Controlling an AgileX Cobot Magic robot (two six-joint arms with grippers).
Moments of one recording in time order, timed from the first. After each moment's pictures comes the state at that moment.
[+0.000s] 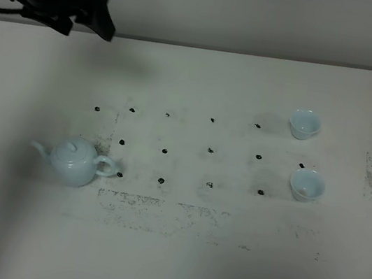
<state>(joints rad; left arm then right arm) -0.17 2.02 -1.90 -0.32 1.09 0.27 0.01 -0.01 -0.52 0.26 1.11 -0.17</state>
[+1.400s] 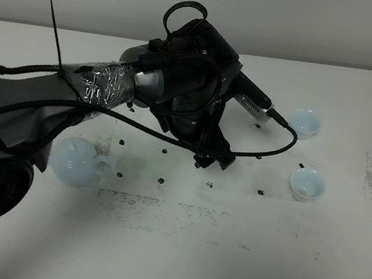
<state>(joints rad) -0.72 2.27 -1.90 0.22 1.09 -0.07 0.01 -0.01 -0.52 0.26 1.11 -0.17</state>
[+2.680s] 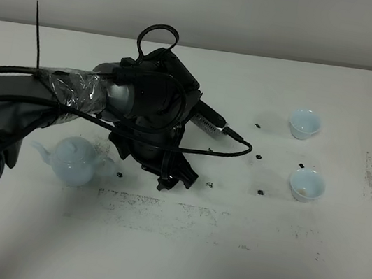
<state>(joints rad) -0.66 2.21 -1.60 0.24 0.97 -0.21 0.01 -0.01 -0.52 0.26 1.11 -0.17</state>
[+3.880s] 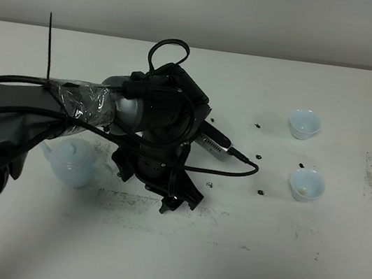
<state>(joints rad) -0.71 2.20 -1.57 0.19 1.03 -0.22 0.01 -0.01 -0.52 0.26 1.11 -0.17</state>
